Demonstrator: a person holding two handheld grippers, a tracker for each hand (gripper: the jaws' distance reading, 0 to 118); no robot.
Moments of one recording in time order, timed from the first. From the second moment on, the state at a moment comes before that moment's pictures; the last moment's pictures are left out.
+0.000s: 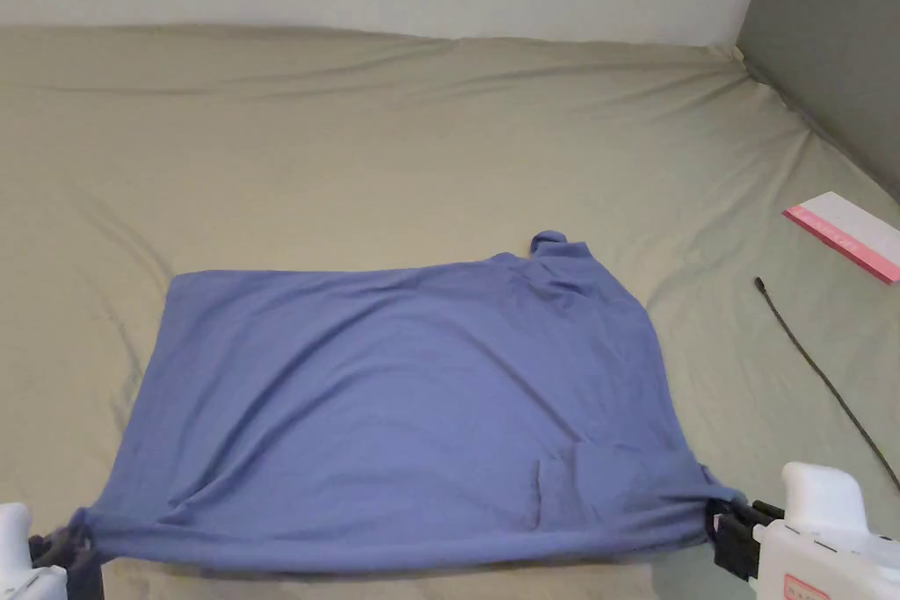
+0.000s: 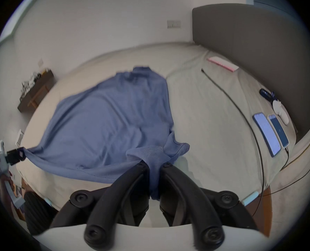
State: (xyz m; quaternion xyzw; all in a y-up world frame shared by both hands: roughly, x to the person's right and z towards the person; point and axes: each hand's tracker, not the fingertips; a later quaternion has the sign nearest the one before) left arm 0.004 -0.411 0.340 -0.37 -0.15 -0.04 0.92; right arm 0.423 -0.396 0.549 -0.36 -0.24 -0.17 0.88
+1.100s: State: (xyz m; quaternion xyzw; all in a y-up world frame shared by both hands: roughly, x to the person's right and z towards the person) left arm 0.081 -0.413 0.203 -0.38 -0.16 -0.09 0.91; right arm 0.519 -0.434 0.347 -0.38 -0.33 -0.11 0.86
